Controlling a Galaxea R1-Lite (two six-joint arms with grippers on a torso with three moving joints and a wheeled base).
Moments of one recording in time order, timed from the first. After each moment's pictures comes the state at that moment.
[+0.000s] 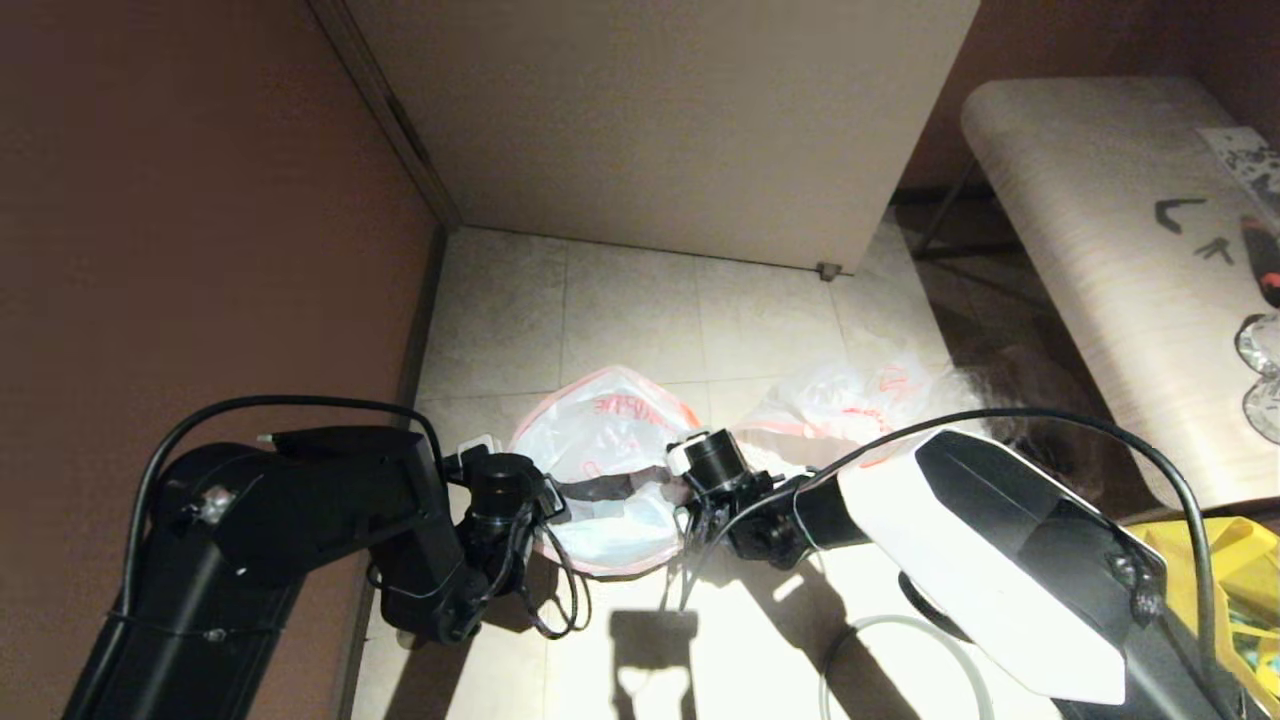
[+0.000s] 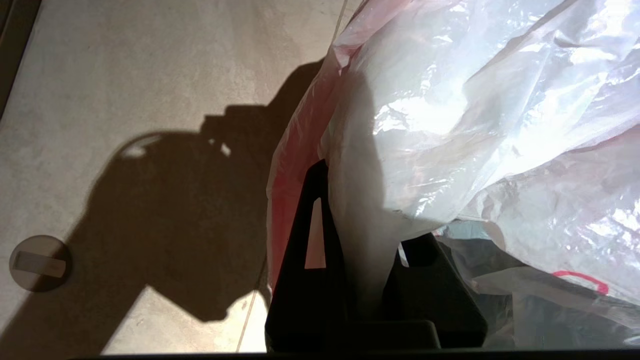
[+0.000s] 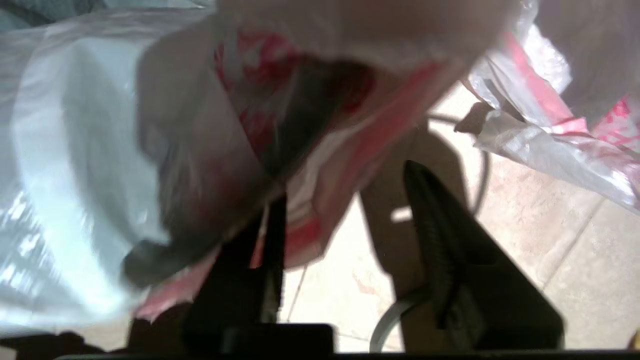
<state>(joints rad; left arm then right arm) -0.34 2.46 -0.89 -1.21 0.47 -0.45 0.67 2.61 -1.80 -0.10 -0.39 0.11</state>
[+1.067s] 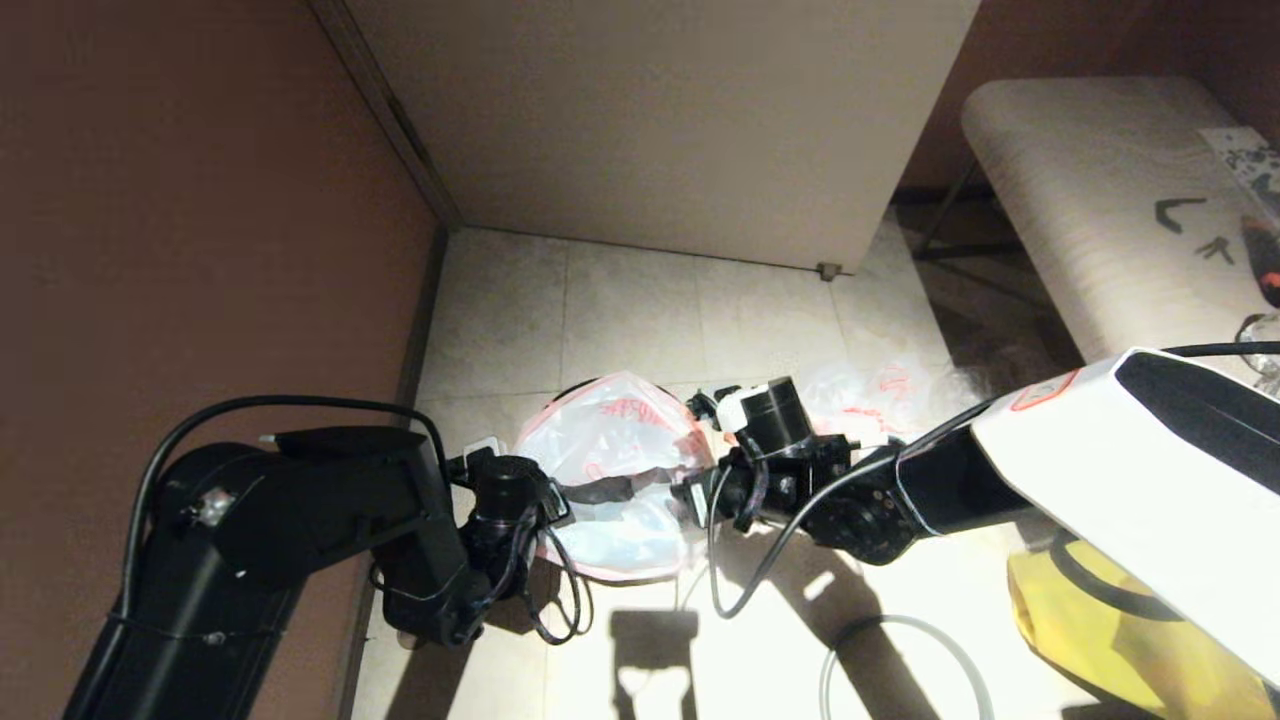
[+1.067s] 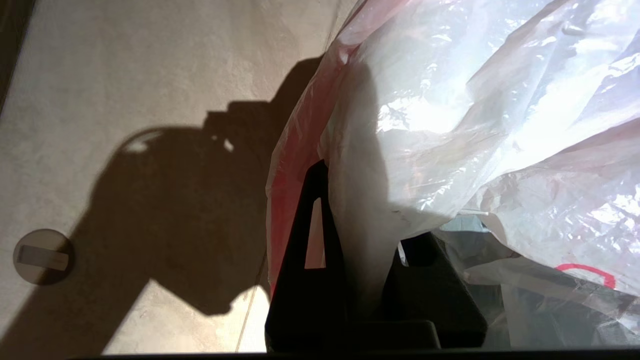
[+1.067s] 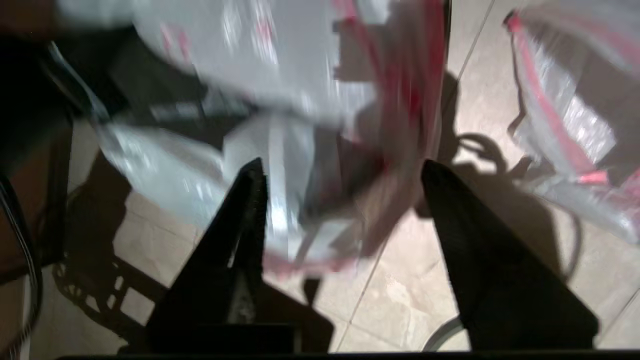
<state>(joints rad) -0.36 2.45 -0.87 -1.19 0.45 -0.45 0.67 2.27 -1.44 -0.29 -0.13 0.13</state>
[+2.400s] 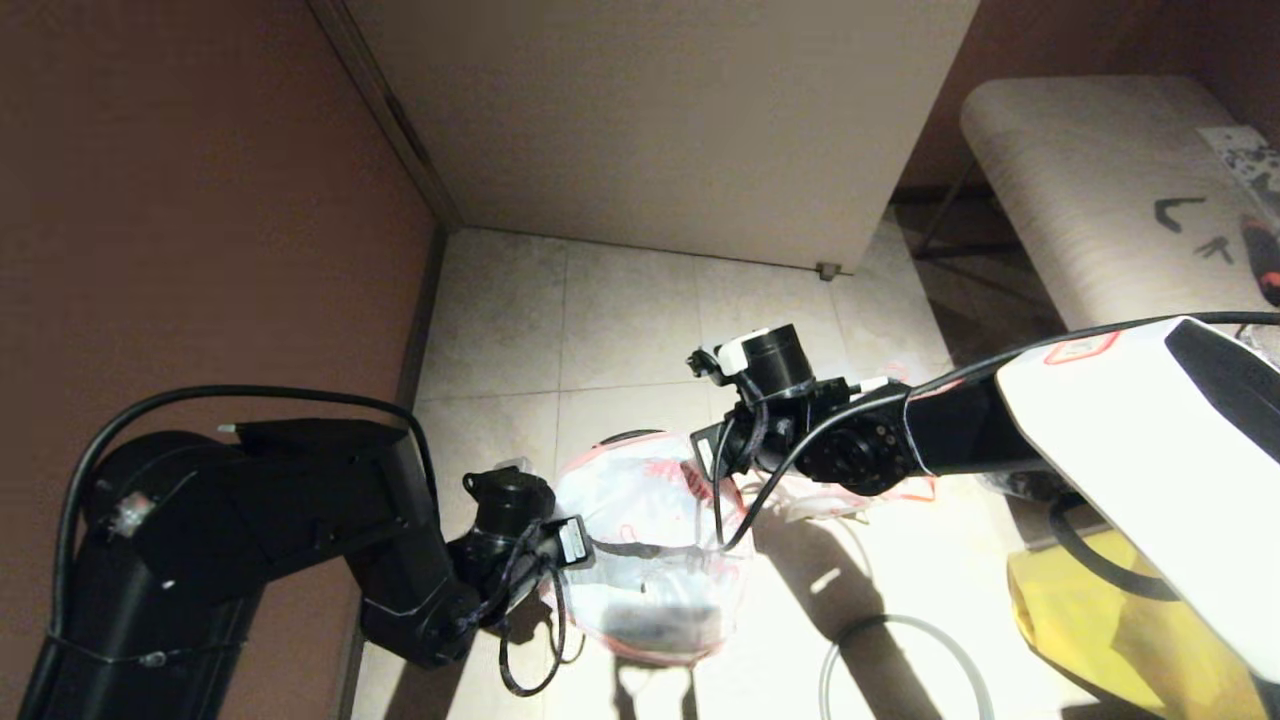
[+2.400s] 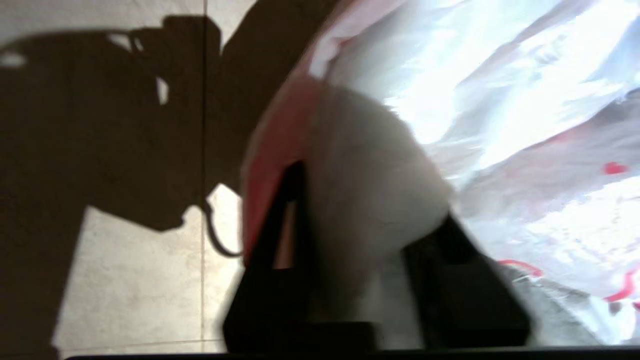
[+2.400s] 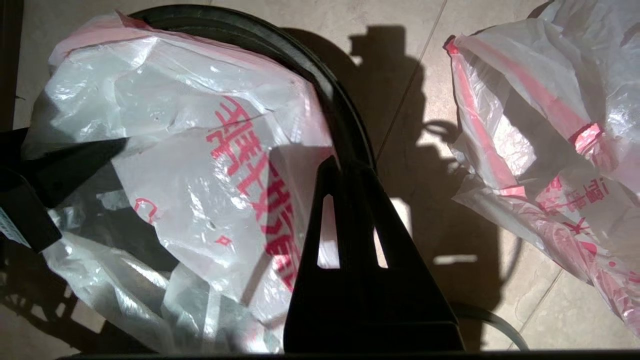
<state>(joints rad) -0.41 2.34 -0.75 -1.02 0.21 -0.44 0.64 2.28 -1.66 -0.07 -0.18 0.04</state>
